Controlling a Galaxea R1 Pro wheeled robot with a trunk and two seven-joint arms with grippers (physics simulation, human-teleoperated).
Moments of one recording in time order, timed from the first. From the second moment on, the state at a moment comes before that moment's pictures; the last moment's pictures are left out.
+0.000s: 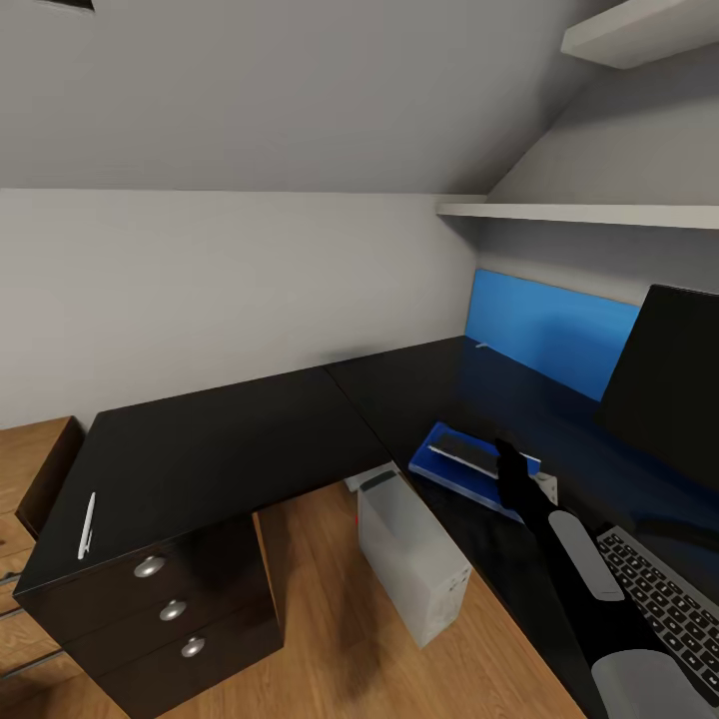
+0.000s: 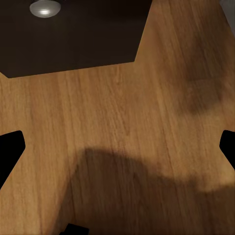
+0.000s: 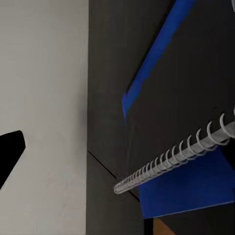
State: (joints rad) left arm 0.08 0.00 -0.11 -0.96 0.32 0.06 0.23; right arm -0.53 -0.11 -0.03 -1.11 -1.51 0.09 -0.23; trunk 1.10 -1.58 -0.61
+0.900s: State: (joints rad) left arm 0.08 0.00 -0.12 -0.95 0.32 0.06 0.23; right arm -0.53 -0.11 -0.02 -1.12 -1.51 0.09 -0.23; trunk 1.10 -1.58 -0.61
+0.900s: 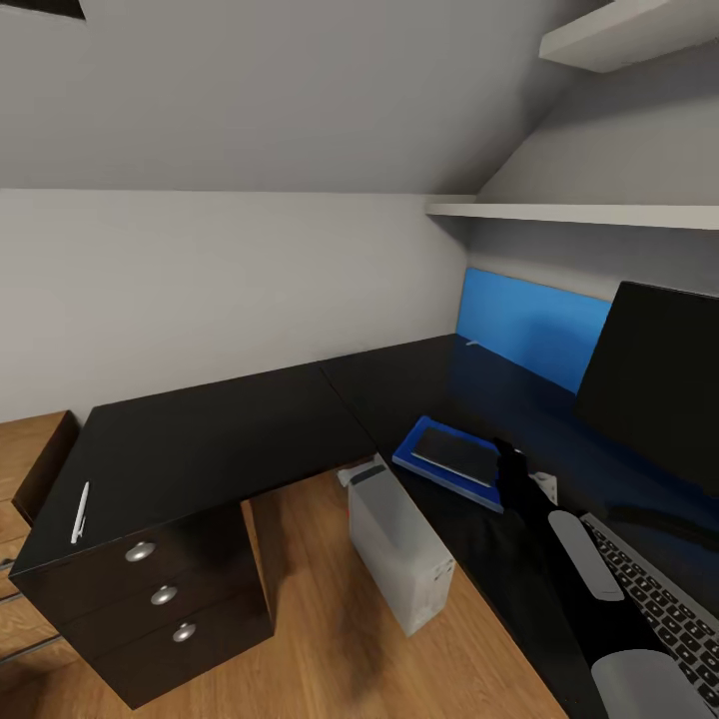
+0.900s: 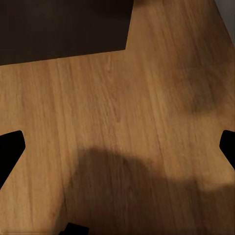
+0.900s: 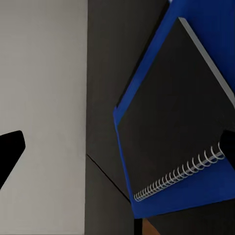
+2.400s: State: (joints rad) left arm 0.08 0.00 -0.12 -0.93 0.32 0.06 0.24; right arm -0.45 -0.10 0.18 -1.57 -1.27 0.32 -0.88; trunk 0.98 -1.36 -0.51
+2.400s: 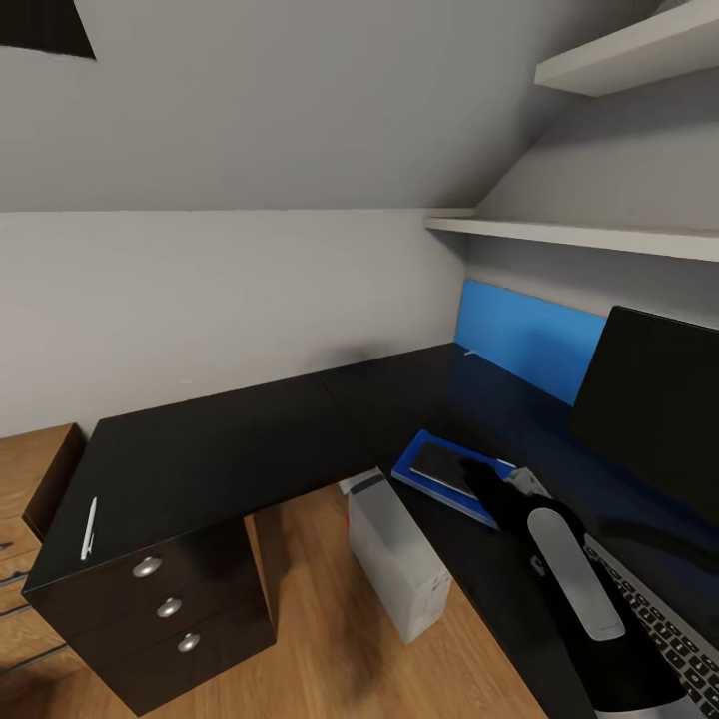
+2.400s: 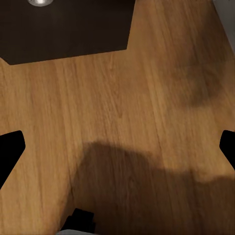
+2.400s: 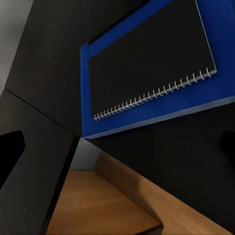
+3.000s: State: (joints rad) left arm 0.08 0.00 -0.12 -0.93 0.32 0.06 0.24; right arm -0.45 -0.10 0.18 -1.57 -1.26 0.33 -0.84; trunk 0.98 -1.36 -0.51
